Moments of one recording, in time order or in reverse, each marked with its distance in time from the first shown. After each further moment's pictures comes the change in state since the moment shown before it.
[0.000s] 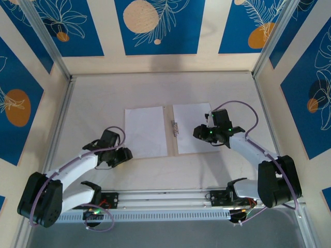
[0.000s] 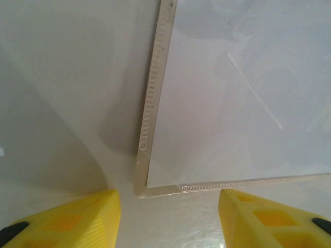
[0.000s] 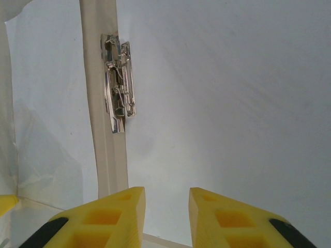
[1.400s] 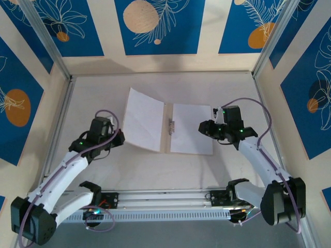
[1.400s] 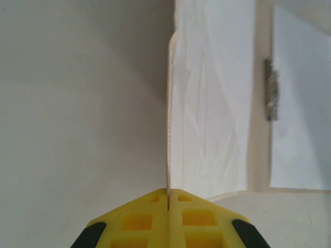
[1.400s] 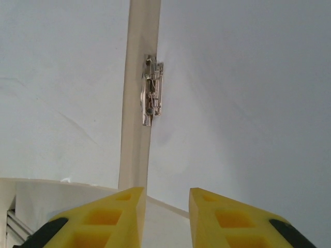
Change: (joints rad) left arm 0.002 -0.198 0.259 -0.080 -0.169 0.188; right arm -0.089 -0.192 0.066 -0.146 -0.097 0.000
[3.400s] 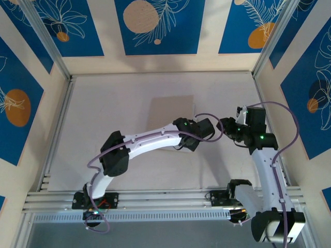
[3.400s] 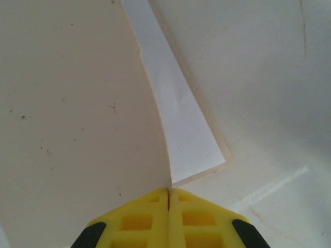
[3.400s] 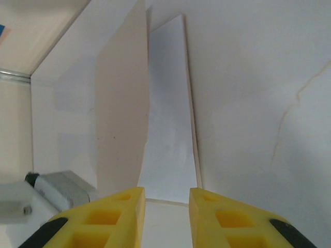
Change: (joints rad) left arm -0.770 1.209 1.205 -0.444 -0.424 0.077; right arm -0.243 -0.202 0.106 -0.285 0.013 0.027
